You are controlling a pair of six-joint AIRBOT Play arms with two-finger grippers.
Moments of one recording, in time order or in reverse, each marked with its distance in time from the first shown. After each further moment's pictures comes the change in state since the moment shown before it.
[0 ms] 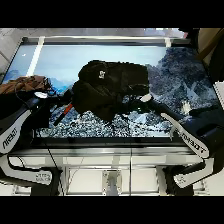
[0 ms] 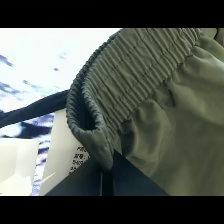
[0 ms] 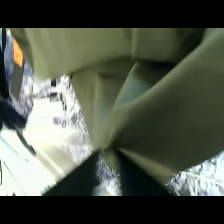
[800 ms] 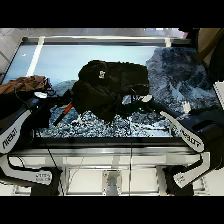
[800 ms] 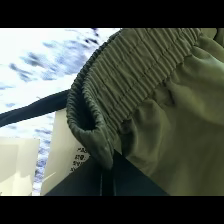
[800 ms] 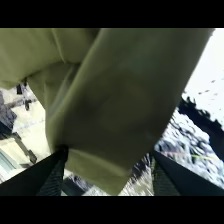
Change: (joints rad) left arm 0.003 0.000 0.000 -0.001 -0.005 0.000; right arm -0.023 -0.069 0.000 -0.002 -0.033 0.060
